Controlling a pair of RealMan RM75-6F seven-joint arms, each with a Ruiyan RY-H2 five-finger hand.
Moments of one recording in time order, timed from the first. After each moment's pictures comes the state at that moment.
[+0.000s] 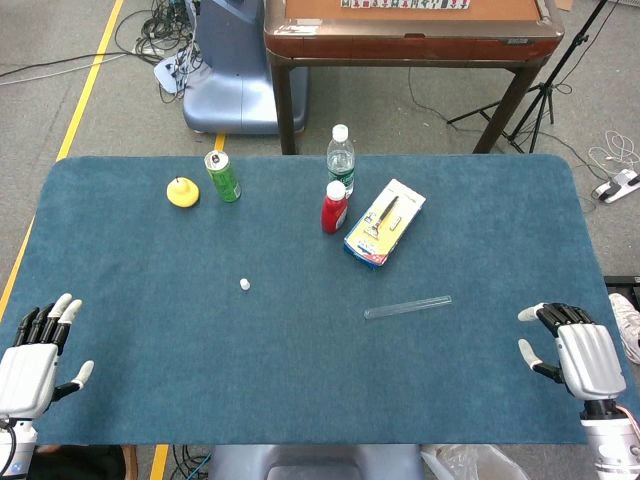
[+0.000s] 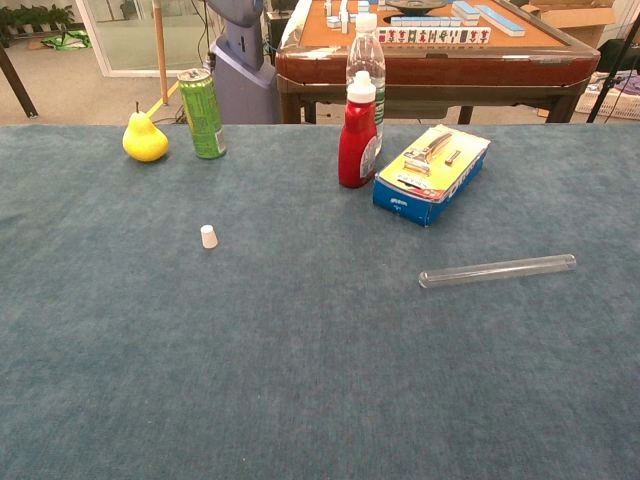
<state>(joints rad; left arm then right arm) -0.07 -1.10 -0.04 -1.82 1.47 1.50 0.26 0.07 -1.07 0.06 -1.80 -1.53 1.48 -0.05</state>
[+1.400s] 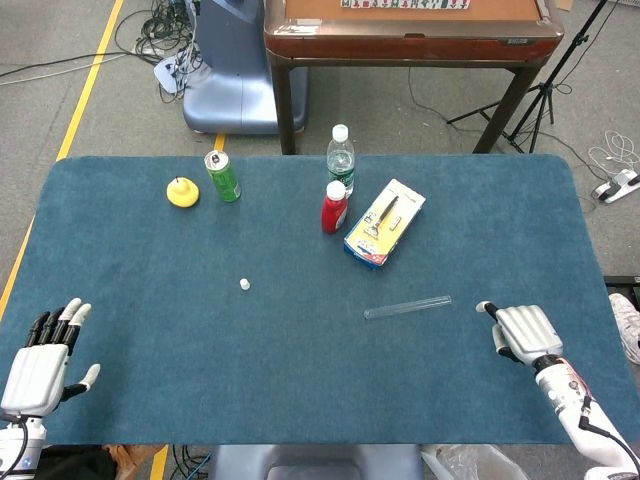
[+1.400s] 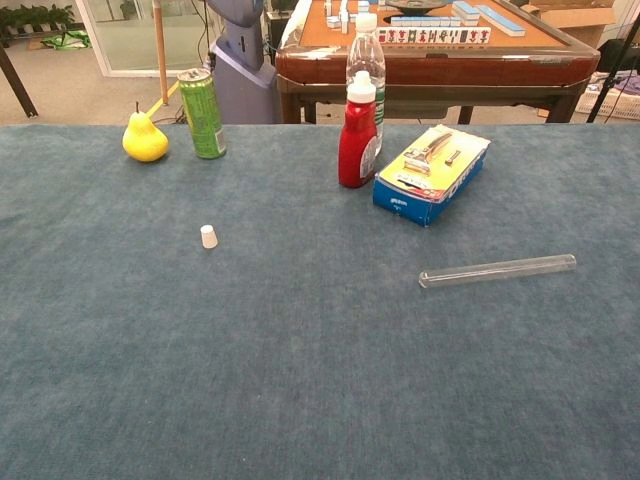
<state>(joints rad) -0.09 -1.13 -0.04 -1.80 1.42 1.45 0.28 0.38 -1.03 0.06 -1.82 -1.10 0.91 -0.39</state>
